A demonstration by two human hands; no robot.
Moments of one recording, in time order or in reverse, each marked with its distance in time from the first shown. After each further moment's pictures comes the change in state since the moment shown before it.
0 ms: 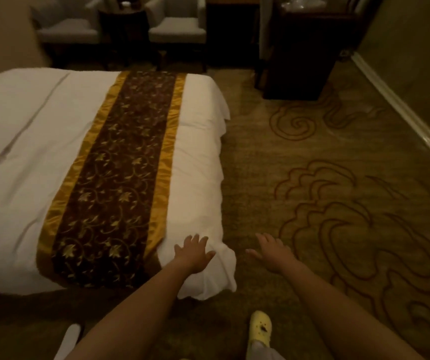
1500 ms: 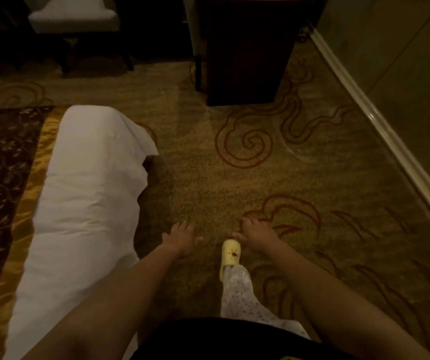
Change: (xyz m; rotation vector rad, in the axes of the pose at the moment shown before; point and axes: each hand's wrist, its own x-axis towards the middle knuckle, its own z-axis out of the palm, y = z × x) left_hand 0.538 0.341 -0.341 0.043 -0.116 0.120; right_hand 0.495 0.277 -0.409 0.098 -0.074 0.094
